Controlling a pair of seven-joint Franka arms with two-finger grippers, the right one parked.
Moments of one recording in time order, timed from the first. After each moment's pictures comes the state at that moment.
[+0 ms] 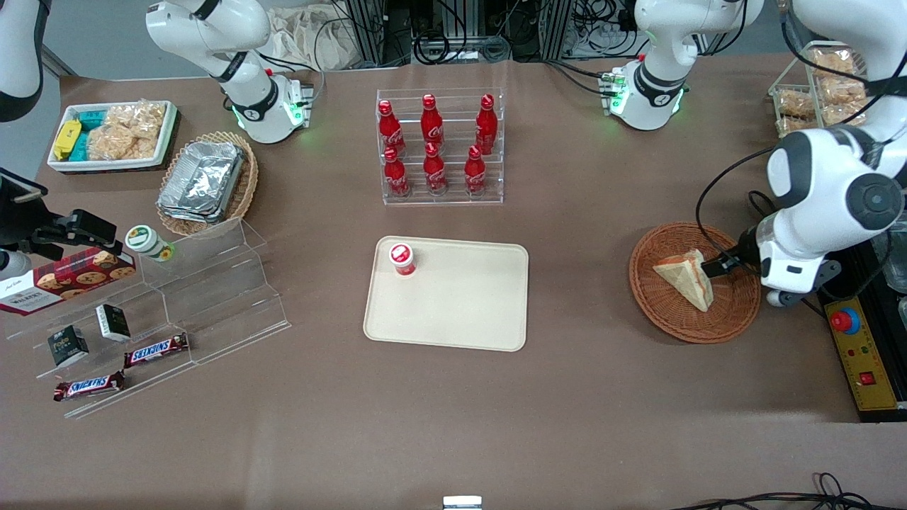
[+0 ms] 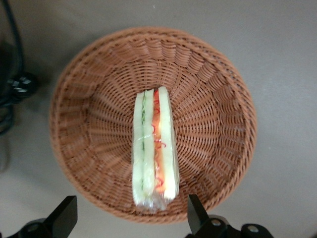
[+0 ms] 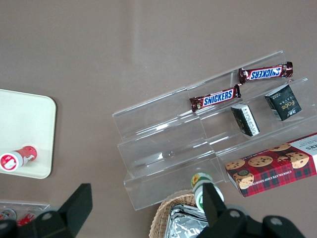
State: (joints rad) arm 0.01 0.17 0.02 -2.12 0.01 2.17 -0.53
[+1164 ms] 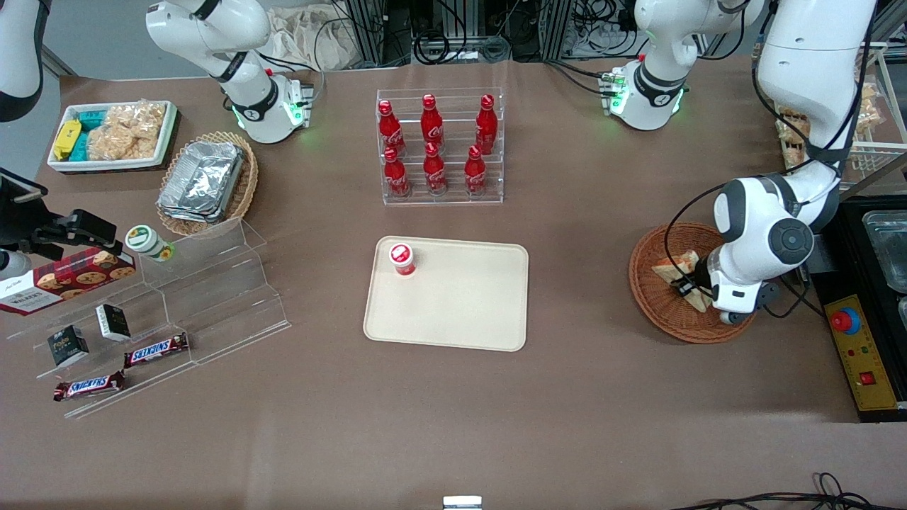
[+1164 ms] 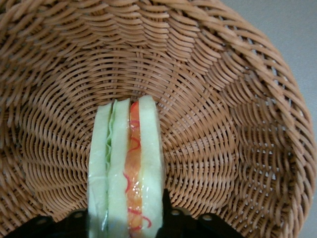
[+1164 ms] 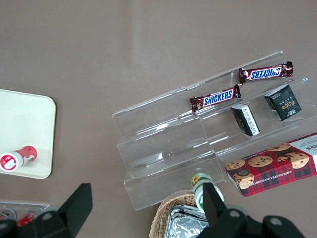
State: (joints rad) arm -0.01 0.36 0.01 -2.17 -0.01 2.43 -0.58
